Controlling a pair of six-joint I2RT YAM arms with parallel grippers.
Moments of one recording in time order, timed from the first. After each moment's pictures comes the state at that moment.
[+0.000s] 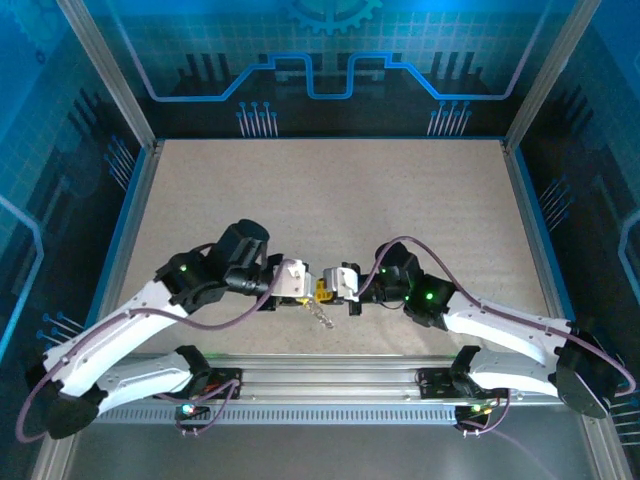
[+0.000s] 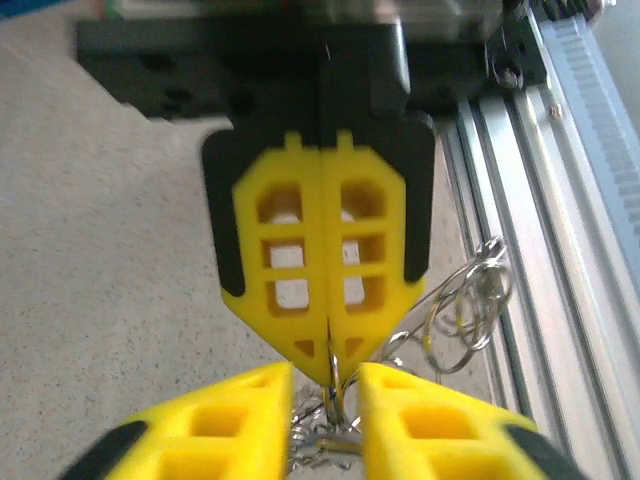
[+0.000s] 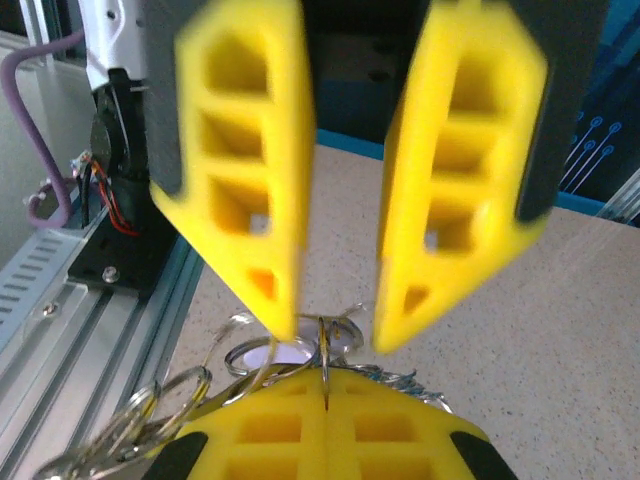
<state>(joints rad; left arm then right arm) -0.77 0.97 1.01 -0.78 0.43 0.71 0.90 1.10 0.62 0.17 -0.54 -0.45</state>
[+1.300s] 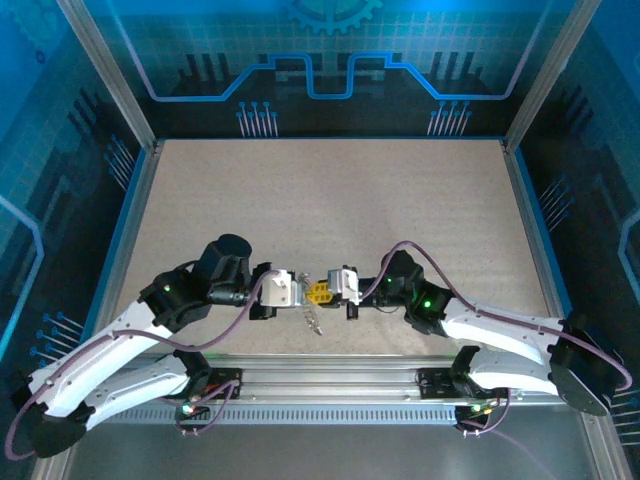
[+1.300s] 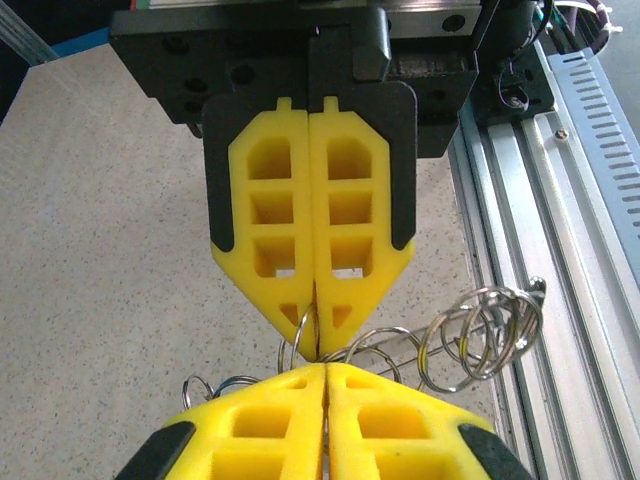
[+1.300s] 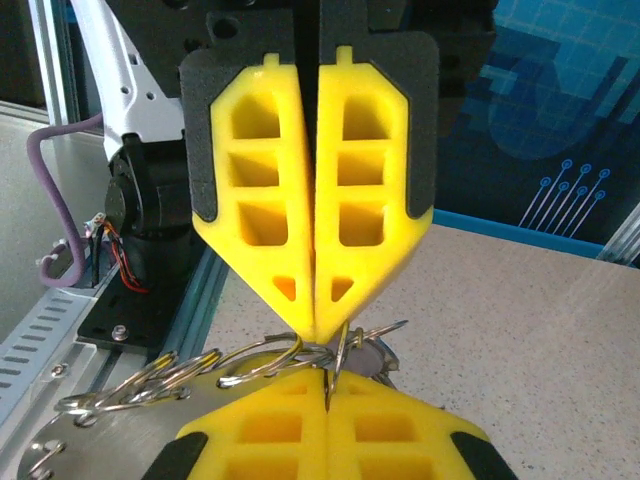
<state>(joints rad) -0.77 0.84 0.87 -0.69 0.44 0.67 0.93 1.11 0.54 0.40 -0.56 -0.36</state>
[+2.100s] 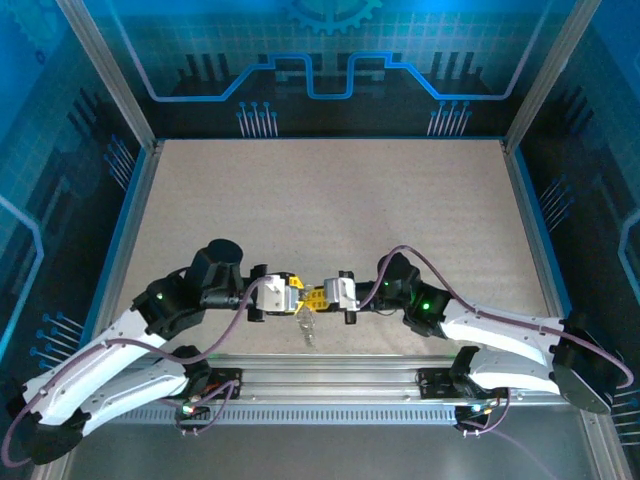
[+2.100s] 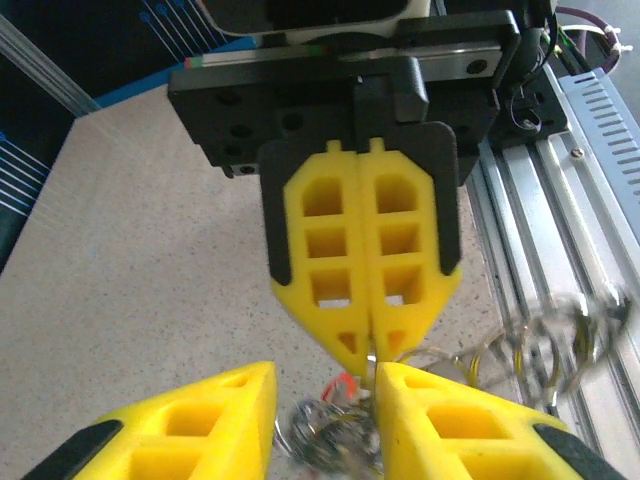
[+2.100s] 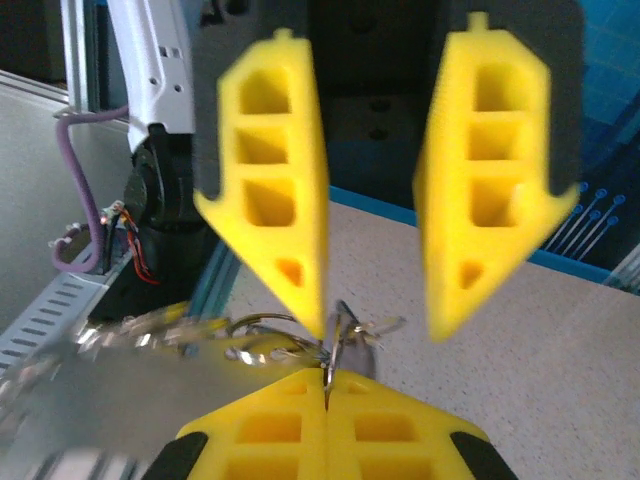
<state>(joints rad) -0.77 0.76 0.83 -0.61 0.44 0.70 0.97 1.11 0.55 0.37 -0.55 -0.43</state>
